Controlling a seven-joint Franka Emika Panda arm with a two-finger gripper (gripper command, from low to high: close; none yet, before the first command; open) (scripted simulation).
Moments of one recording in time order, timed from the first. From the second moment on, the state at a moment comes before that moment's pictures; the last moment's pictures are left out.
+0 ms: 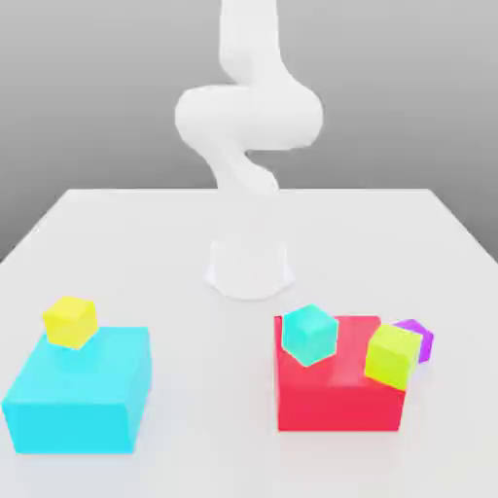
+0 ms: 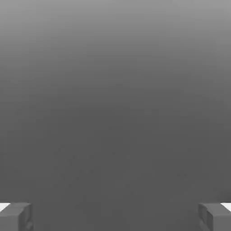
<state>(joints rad) 0.08 -0.73 0.00 -2.35 0.01 2.35 0.69</state>
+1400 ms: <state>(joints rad) 0.79 0.16 0.04 -2.85 -0.06 3.02 -0.35</state>
